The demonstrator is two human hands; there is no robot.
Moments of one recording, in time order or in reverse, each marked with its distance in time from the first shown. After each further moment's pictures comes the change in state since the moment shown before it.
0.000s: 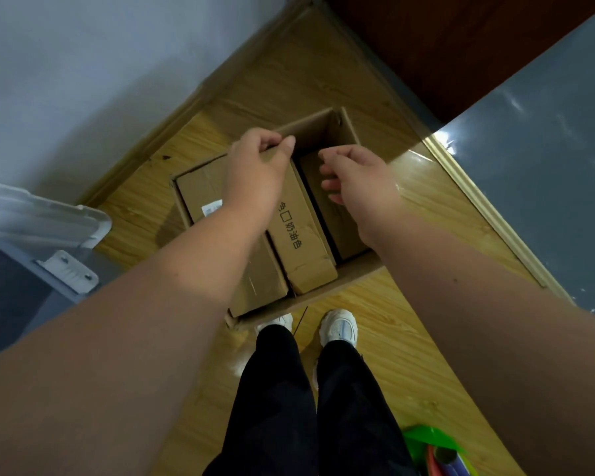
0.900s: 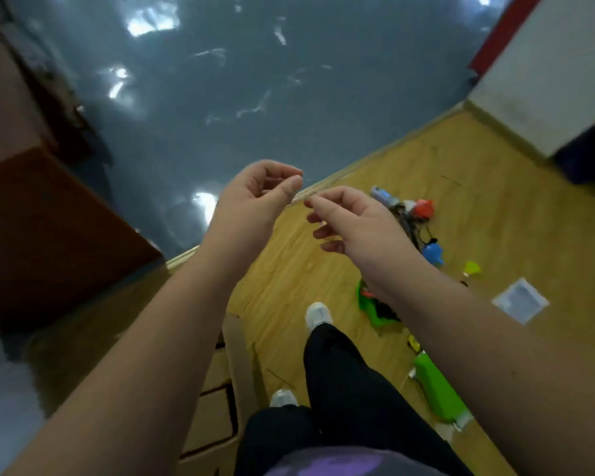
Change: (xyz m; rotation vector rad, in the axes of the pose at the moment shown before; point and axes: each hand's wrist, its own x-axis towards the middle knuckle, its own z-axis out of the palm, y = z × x) left_hand -0.449 0.322 -0.065 0.077 -1.493 0.767; right_hand -0.557 -0.067 -0.165 0.692 1.114 -0.162
